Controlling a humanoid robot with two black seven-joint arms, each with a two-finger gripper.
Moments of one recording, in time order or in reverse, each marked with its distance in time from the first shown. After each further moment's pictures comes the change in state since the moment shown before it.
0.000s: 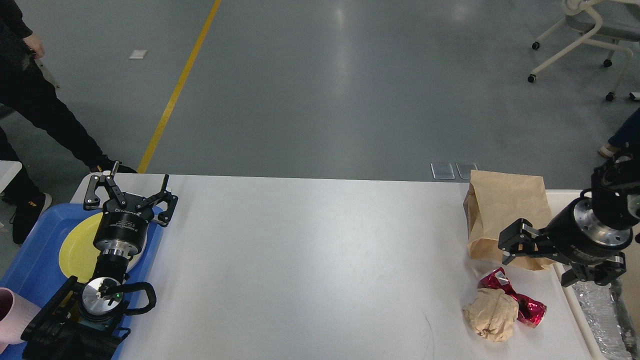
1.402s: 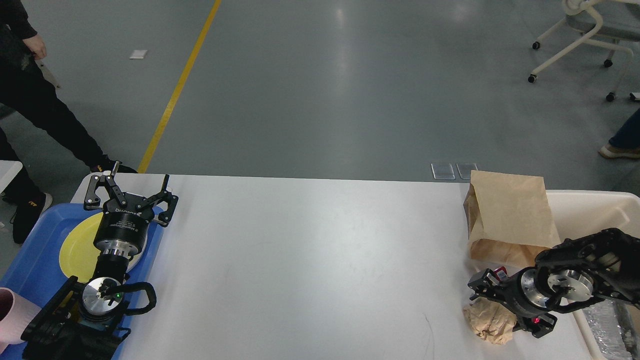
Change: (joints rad) left arm 0.000 0.000 0.000 -0.001 0.000 0.000 0.000; right arm -0.831 0.046 0.468 -0.572 0.048 -0.126 0.001
